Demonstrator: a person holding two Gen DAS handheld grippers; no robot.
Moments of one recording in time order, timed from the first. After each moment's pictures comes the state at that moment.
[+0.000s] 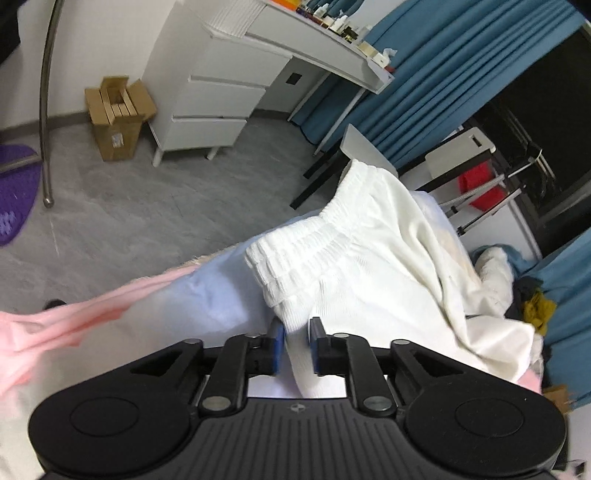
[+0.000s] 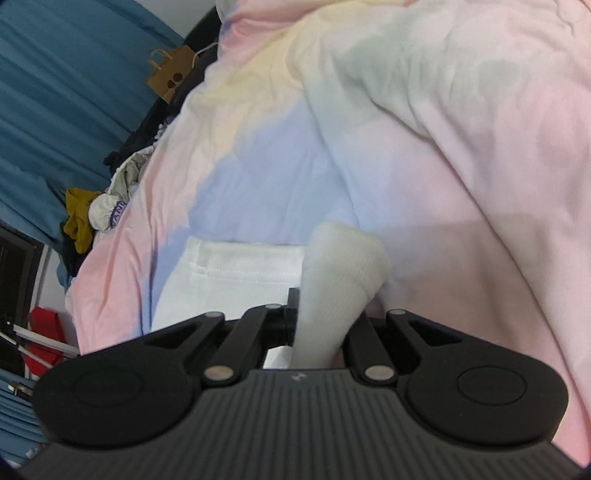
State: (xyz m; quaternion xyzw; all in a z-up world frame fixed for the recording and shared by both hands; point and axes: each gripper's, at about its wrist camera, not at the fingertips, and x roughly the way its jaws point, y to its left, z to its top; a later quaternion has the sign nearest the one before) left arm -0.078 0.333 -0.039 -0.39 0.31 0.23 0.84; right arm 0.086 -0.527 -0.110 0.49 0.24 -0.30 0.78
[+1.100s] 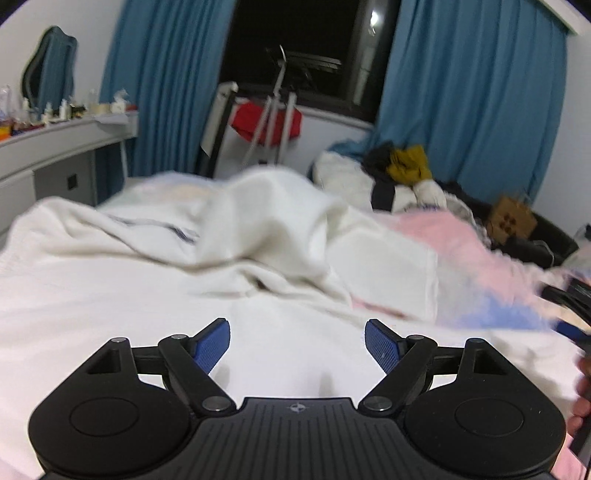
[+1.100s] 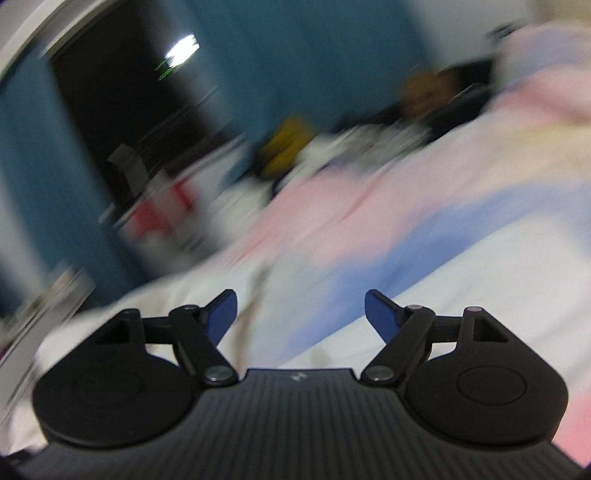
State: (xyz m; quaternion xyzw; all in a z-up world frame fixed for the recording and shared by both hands) left arm 0.089 0.003 -0.049 -0.08 0.28 -0.01 0.96; right arm 0.140 -0.329 -0.040 0.25 0.20 0.00 0.95
